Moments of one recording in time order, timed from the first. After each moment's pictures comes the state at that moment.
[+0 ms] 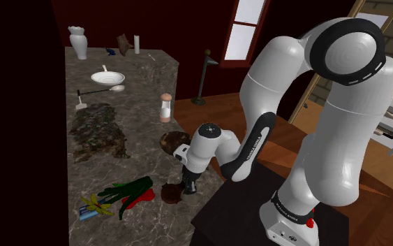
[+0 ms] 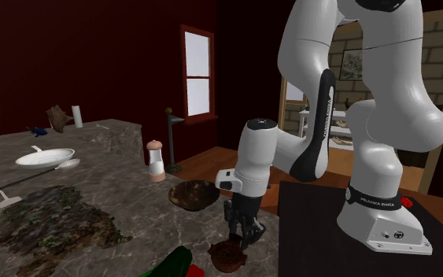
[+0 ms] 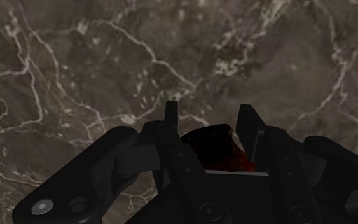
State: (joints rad) arm 0.30 0.19 0.00 -2.78 -0.67 3.09 0.02
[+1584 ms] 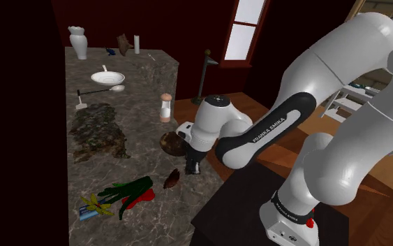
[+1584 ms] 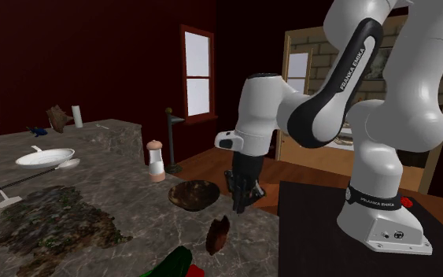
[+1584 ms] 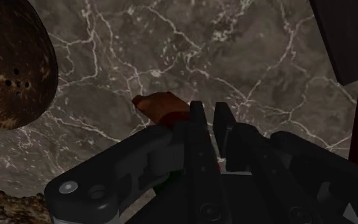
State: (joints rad) arm 0.23 -0.22 0.21 -2.84 -0.02 2.75 -0.49
